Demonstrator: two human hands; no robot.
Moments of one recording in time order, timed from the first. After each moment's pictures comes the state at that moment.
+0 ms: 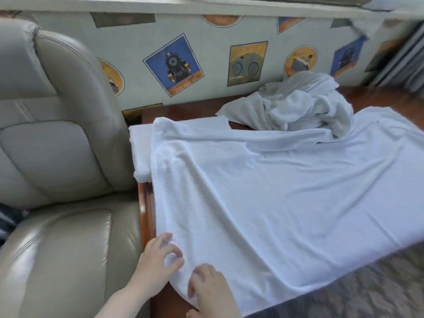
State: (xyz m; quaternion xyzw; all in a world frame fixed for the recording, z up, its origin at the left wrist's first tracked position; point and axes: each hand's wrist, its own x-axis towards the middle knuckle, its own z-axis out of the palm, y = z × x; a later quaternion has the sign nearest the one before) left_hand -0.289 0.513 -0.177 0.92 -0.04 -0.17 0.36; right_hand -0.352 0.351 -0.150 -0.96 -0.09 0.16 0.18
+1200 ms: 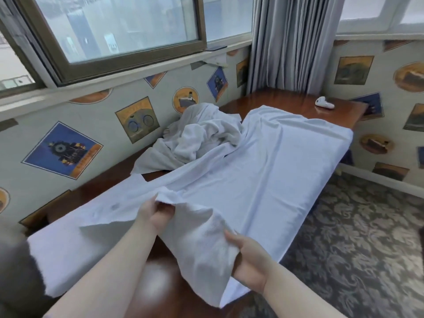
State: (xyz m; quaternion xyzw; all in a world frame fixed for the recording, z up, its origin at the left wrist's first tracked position) left_hand -0.129 0.294 -0.013 0.29 0.15 -0.40 0.86; right_hand -0.336 0.170 -0.049 -0.29 0.23 0.01 0.93
